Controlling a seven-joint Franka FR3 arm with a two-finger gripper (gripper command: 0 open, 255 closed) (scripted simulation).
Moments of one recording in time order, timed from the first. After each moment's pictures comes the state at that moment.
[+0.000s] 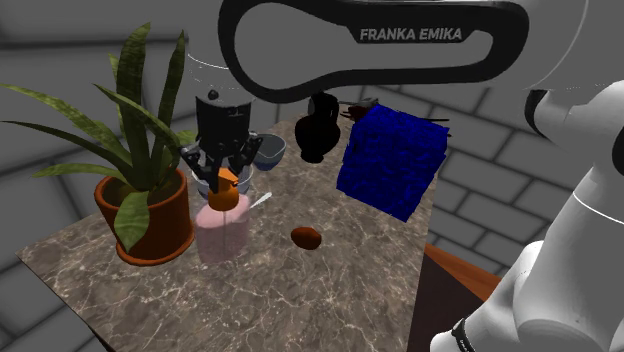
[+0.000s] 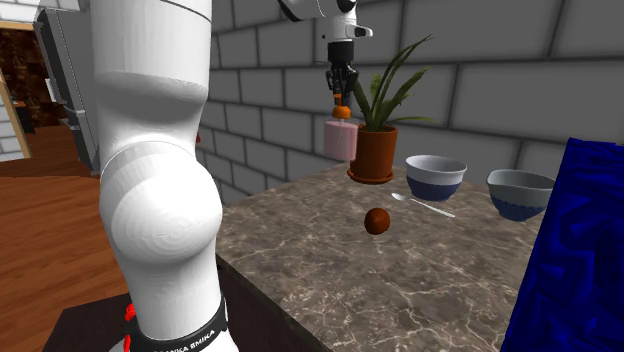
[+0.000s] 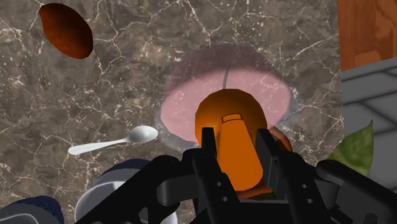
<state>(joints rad) 0.21 0.17 0.54 -1.59 -0.12 1.80 0.67</state>
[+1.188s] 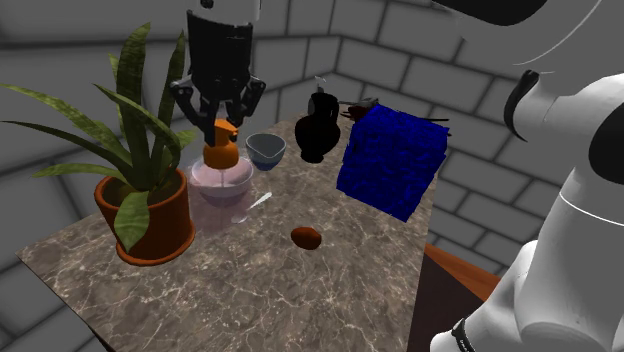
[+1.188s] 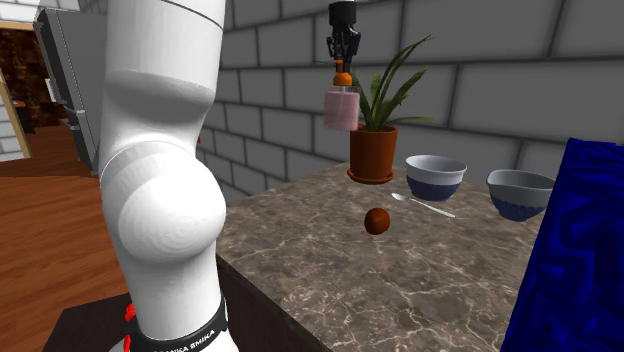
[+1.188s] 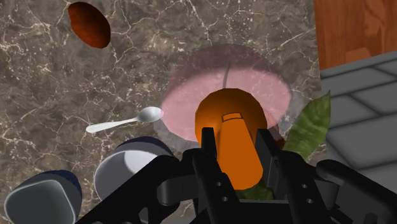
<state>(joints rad) 0.25 0.25 0.55 -1.26 -0.16 1.52 0.68</state>
